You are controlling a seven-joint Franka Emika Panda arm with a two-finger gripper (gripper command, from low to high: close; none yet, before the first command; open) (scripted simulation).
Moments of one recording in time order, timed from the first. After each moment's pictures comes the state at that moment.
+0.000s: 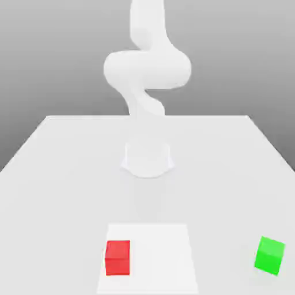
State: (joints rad) arm 0.01 -0.71 -0.02 -2.33 0.01 2.34 0.78
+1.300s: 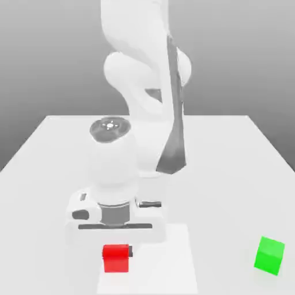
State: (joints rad) arm -0.03 0.20 -0.10 -2.60 0.05 2.79 0.58
